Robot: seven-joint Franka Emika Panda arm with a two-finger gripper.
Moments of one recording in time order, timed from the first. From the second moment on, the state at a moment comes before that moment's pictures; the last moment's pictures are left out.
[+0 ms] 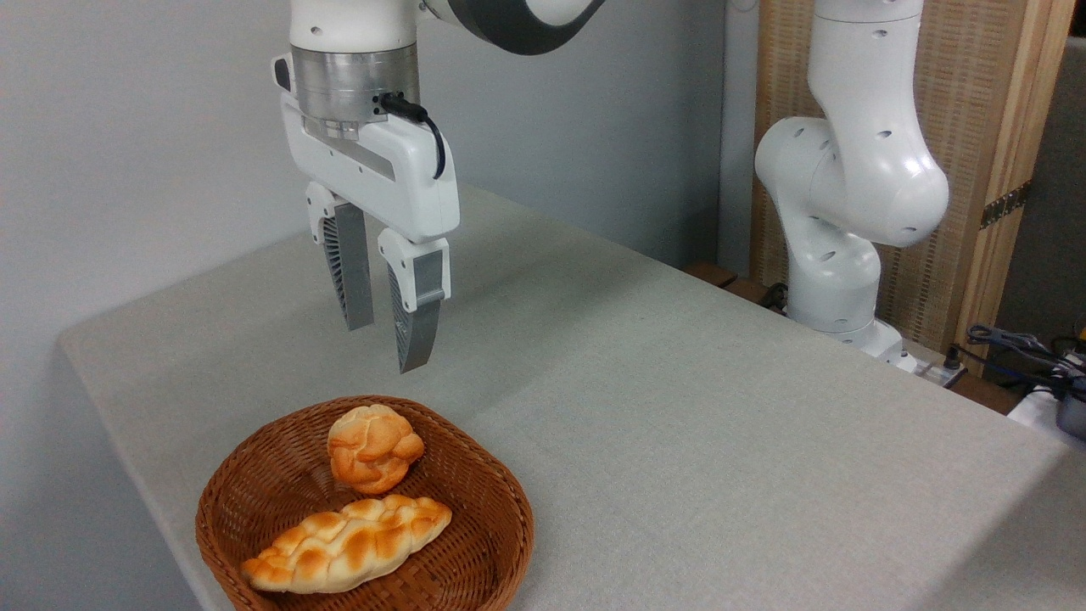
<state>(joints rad) -0.20 -0.02 0.10 -1.76 -0.04 1.89 0.67</state>
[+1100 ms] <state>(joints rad) -0.19 -0.02 0.10 -1.76 -0.04 1.89 0.67</state>
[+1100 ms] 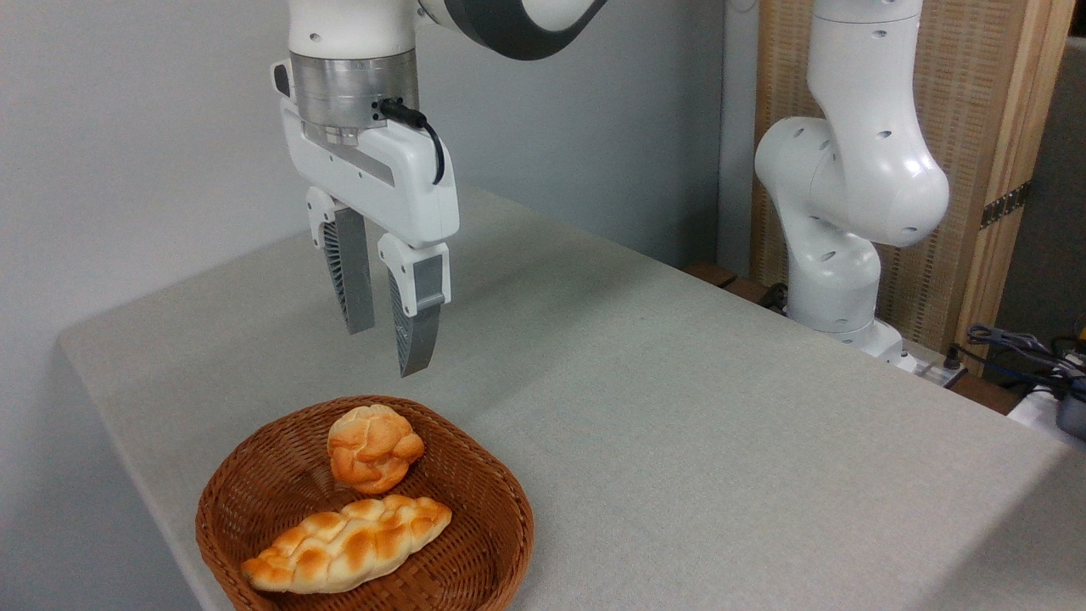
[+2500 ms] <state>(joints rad) -0.19 0.13 0.03 -1.82 -0.04 2.07 0.68</state>
